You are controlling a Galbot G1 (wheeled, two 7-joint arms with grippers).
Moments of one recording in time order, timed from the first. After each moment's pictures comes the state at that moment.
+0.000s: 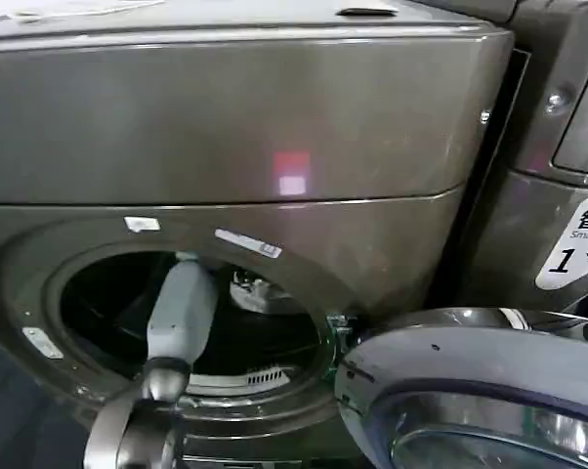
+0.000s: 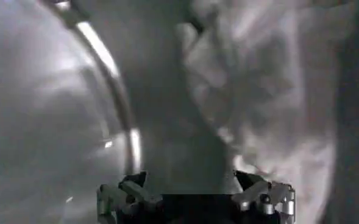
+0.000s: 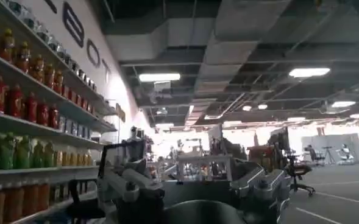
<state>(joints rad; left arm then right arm) 0.12 -1.50 -0.45 -0.72 1.42 -0.18 1.24 -1.55 1.23 2.27 1.70 0.50 -0.16 0.12</state>
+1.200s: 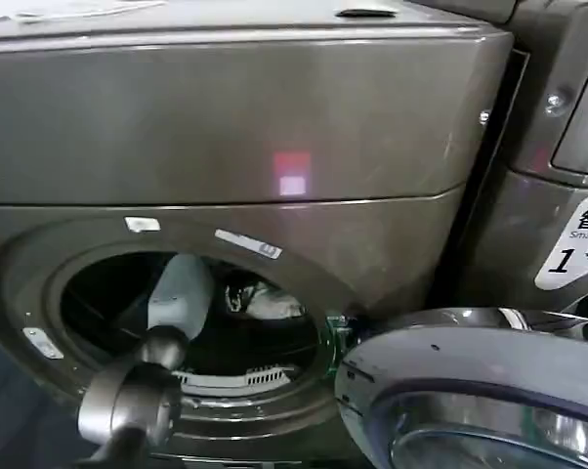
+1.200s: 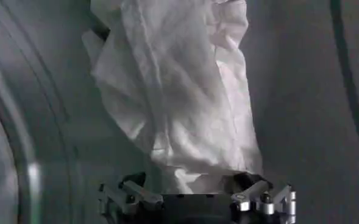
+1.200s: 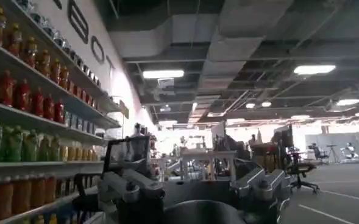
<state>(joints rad) 0.05 -1.49 -0.46 -0.46 1.34 -0.27 1.21 -1.53 1.25 2.24 1.70 0.48 -0.14 0.12</state>
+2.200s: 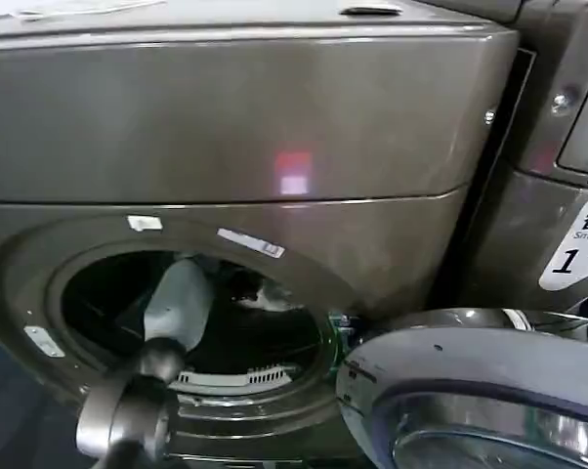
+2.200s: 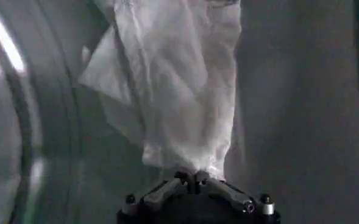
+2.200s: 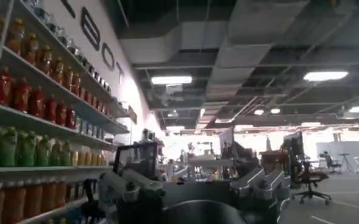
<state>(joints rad) 0.16 -1.49 -0.45 -0.71 1.04 -0.07 1.00 -1.54 1.24 2.23 1.72 0.46 -0.12 0.10</state>
